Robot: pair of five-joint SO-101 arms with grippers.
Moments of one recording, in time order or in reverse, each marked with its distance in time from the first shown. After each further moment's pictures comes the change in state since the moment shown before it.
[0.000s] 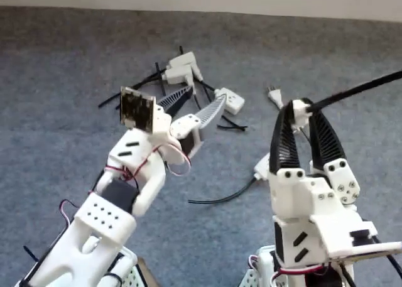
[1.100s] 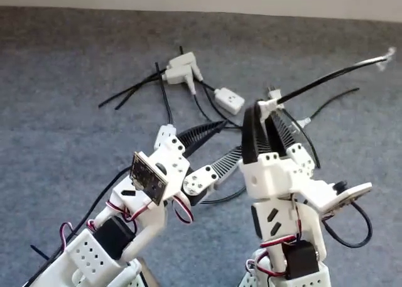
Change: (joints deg) left arm 16.4 -23.6 10.1 2.8 -12.0; right arm -10.3 -3.0 19.1 -8.4 -20.1
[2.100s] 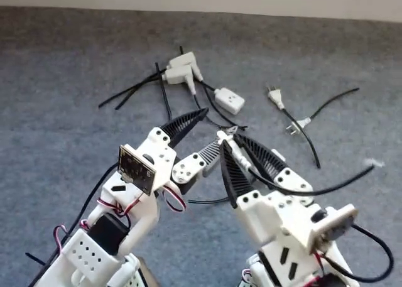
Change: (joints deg) left arm -8.9 -0.2 0.1 0.1 0.1; right arm -12.3 -0.1 -25.1 36.8 25.2
